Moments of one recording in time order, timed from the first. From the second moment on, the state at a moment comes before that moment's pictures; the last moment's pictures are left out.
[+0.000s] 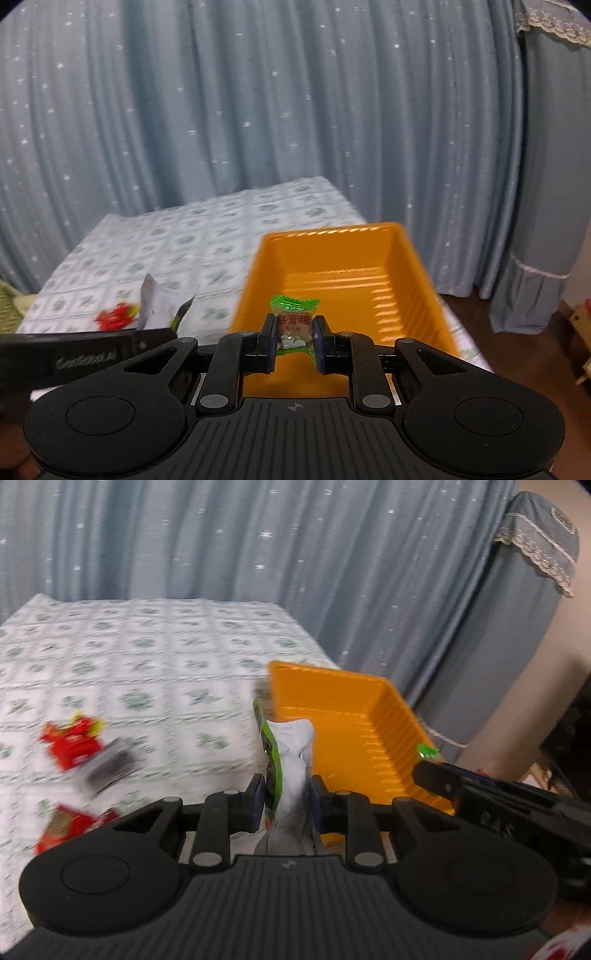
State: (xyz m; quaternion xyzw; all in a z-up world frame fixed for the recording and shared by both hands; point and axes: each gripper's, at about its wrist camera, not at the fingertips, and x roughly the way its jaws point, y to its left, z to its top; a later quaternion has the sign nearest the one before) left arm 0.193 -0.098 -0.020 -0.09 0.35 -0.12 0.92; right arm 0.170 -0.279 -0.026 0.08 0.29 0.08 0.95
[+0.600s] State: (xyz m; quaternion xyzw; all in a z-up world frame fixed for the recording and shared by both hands) left arm 0.260 -0.149 -0.055 -0.10 0.38 -0.16 0.91; right arm 0.228 -0.345 -0.053 0.12 0.32 0.03 0.94
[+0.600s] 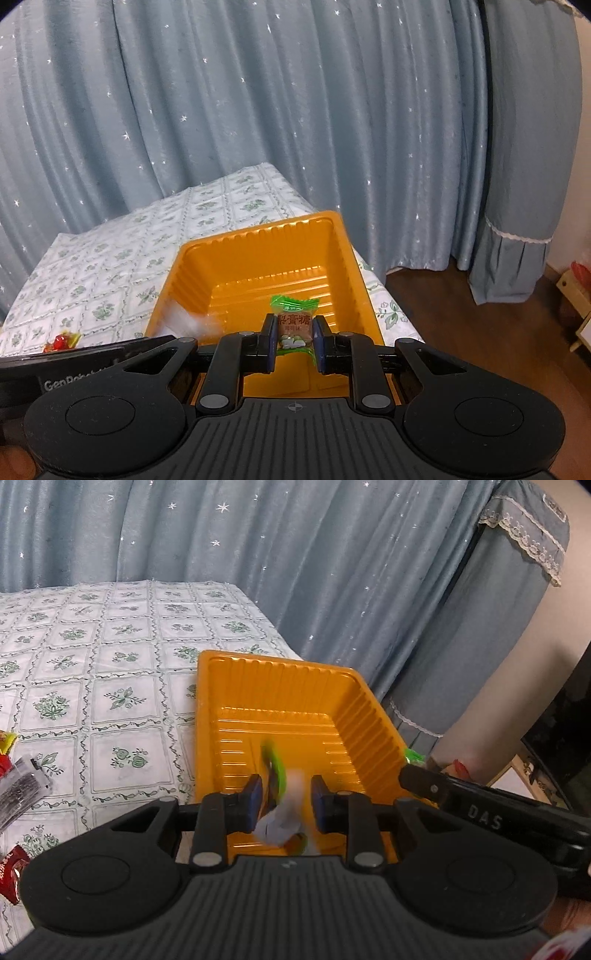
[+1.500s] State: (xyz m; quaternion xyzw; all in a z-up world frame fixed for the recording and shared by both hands) left arm 0.192 -0.086 -0.025 -0.10 0.34 -0.10 0.93; right arm 0.193 -0.328 -0.040 0.16 0.31 0.04 0.94
